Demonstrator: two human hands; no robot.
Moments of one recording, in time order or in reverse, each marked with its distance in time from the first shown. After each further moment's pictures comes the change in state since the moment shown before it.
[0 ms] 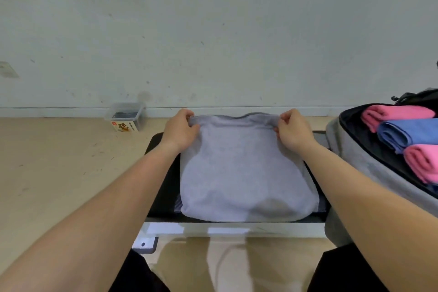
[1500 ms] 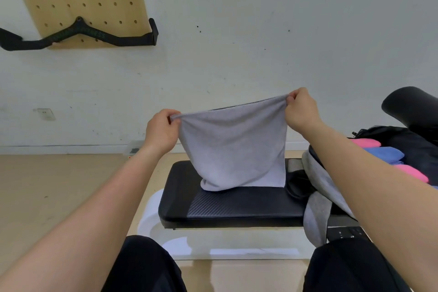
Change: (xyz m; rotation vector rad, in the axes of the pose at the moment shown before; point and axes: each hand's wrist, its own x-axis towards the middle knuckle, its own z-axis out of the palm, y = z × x) left_hand -0.100 0.086 -0.158 -0.135 0.294 0.178; right_hand -0.079 -0.142 -0.135 0.047 0.235 -0.264
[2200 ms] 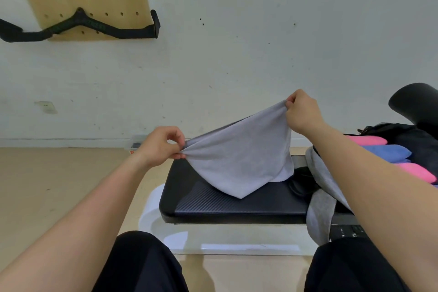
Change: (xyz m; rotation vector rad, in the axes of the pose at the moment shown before) left_hand -0.016 -0.039 -0.008 -0.118 -0.399 -0.071; right_hand 0.001 0.010 0.011 -0.147 -0.070 -0.027
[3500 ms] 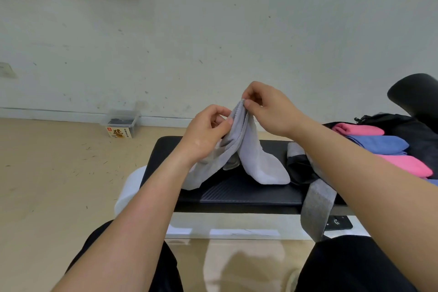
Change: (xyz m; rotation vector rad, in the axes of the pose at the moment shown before) left_hand 0.014 0.021 0.109 -0.299 -0.006 0.182; right_hand -0.035 -0.030 0.050 0.065 -0.327 -0.400
